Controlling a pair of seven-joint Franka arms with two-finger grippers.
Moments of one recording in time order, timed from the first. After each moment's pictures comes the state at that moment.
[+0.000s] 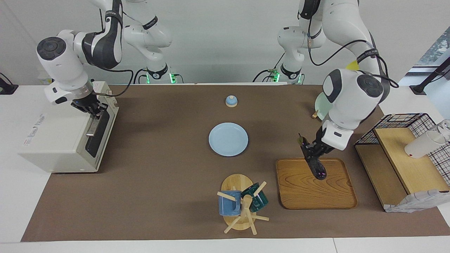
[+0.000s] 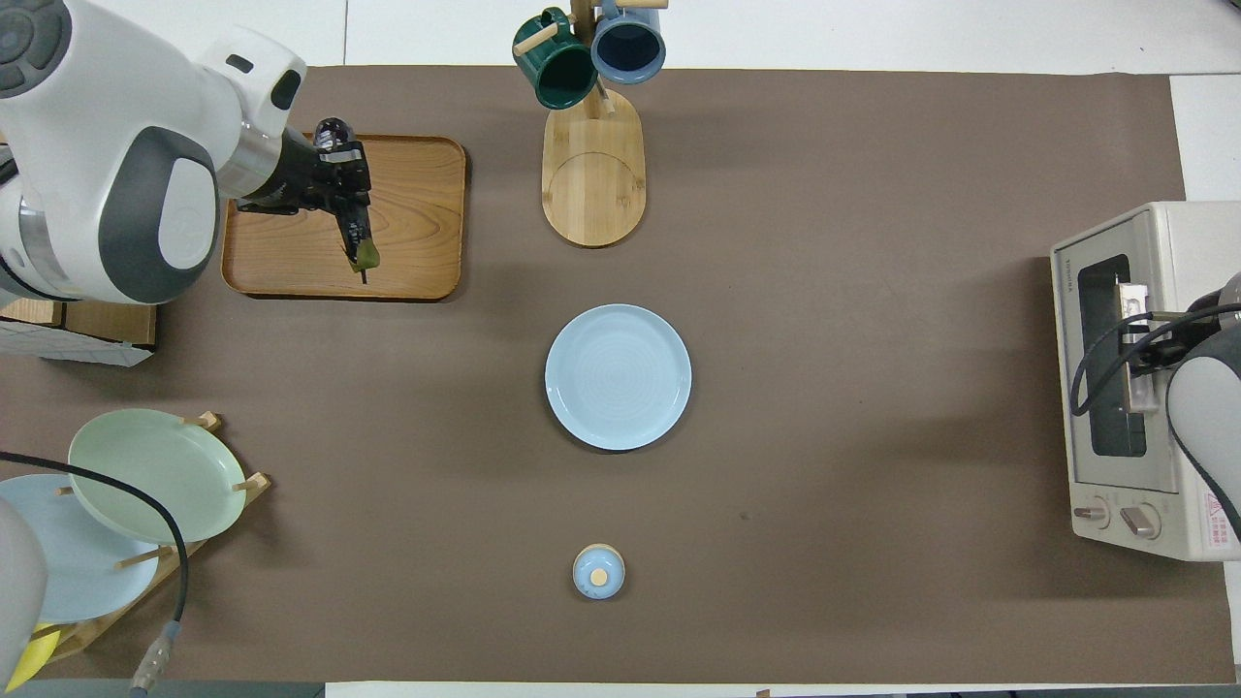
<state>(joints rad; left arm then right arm) -0.21 0.34 -0.07 -1.51 -0.10 1.96 -0.40 -0.13 -0.05 -0.04 -2.01 -0.16 1.88 0.03</state>
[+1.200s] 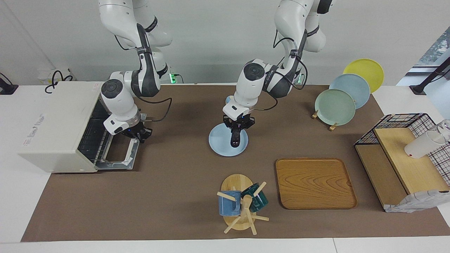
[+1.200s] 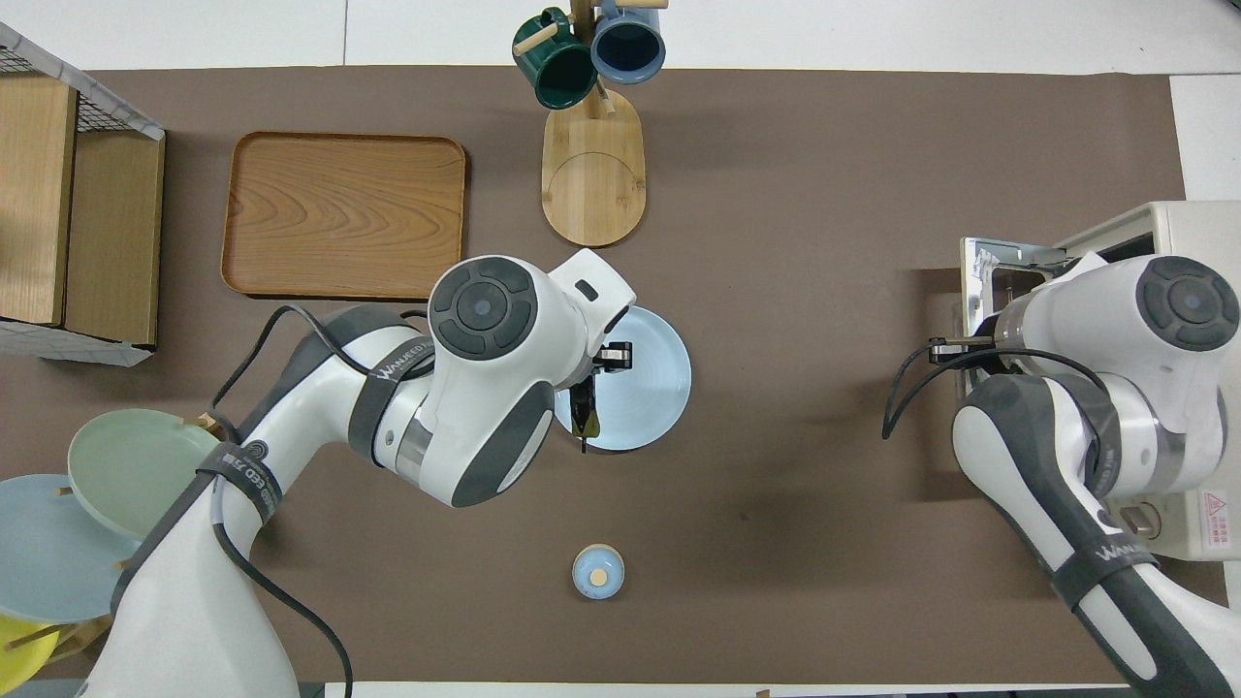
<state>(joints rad) -0.64 0.28 -0.07 -1.91 -0.11 2.26 -0.52 0.02 0.13 0.00 -2.24 -0.02 2.34 0.12</state>
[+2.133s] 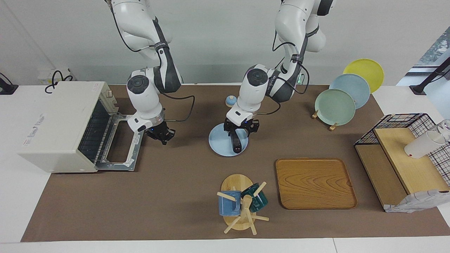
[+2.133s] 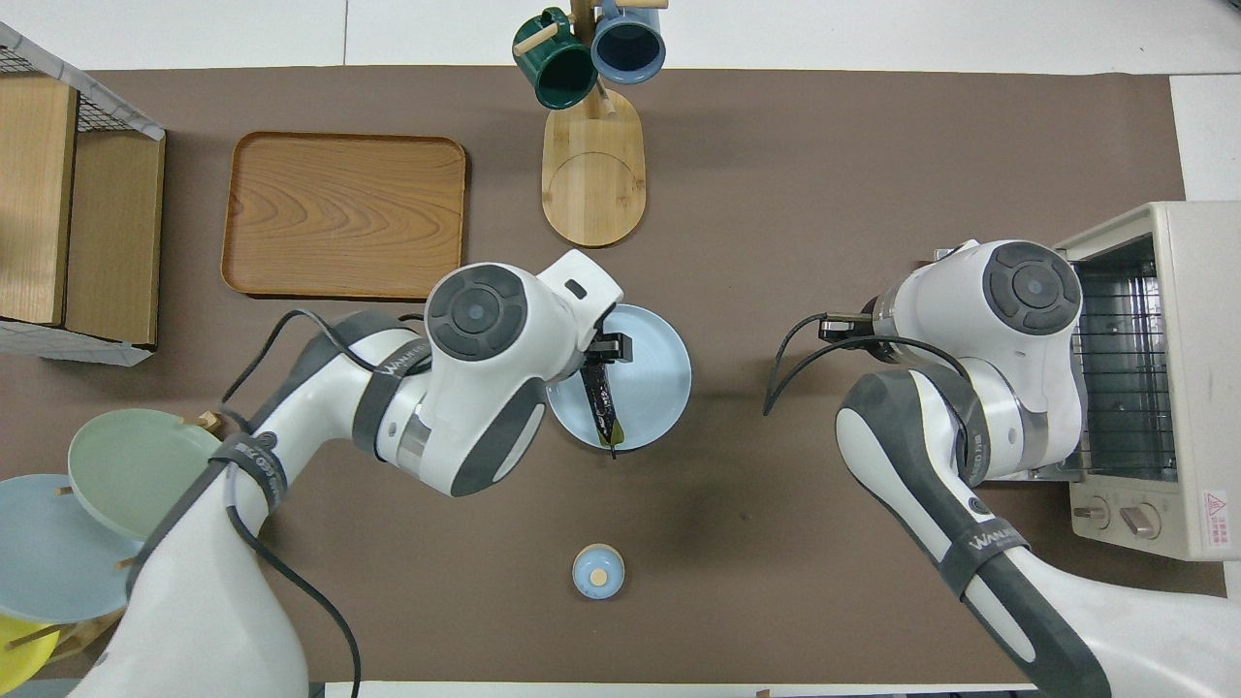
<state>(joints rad) -0.59 0.27 -0.04 -1.89 -0.11 2.26 -0.51 0.23 0.14 -0.02 -2.13 0.04 2.31 0.33</state>
